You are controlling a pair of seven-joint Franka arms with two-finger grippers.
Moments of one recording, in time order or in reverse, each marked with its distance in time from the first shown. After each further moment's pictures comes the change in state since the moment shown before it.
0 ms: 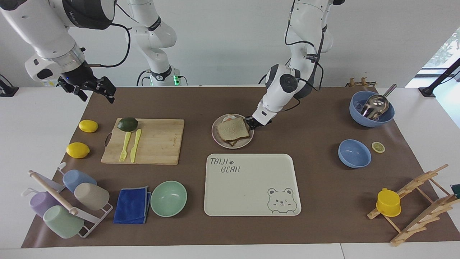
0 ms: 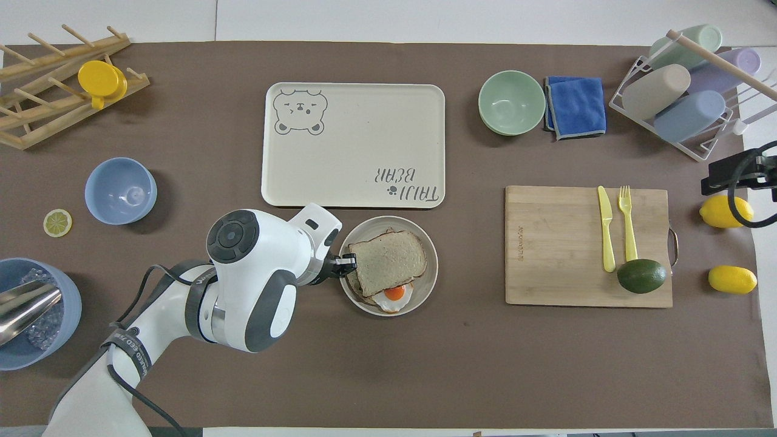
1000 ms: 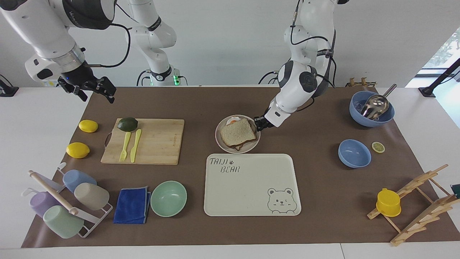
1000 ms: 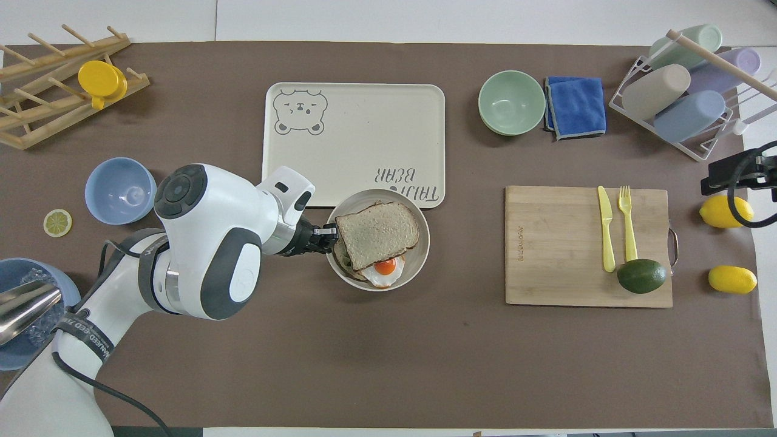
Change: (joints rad) left arm 0.110 -0.010 0.015 0.172 -0.038 -0.177 0.061; right arm 0.000 0.000 0.000 0.000 0.000 0.000 0.000
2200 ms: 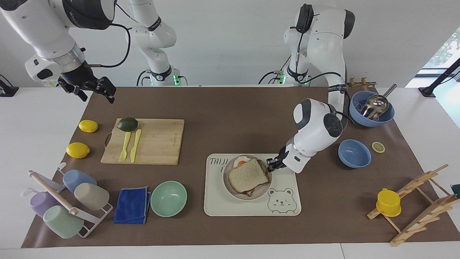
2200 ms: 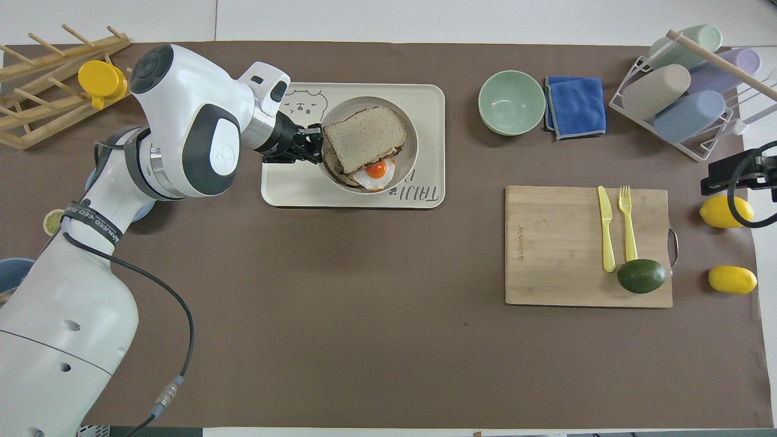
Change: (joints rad) left arm 0.116 0.452 0.013 0.569 0.050 -0.048 0.026; right arm 0.000 0.000 0.000 0.000 0.000 0.000 0.000
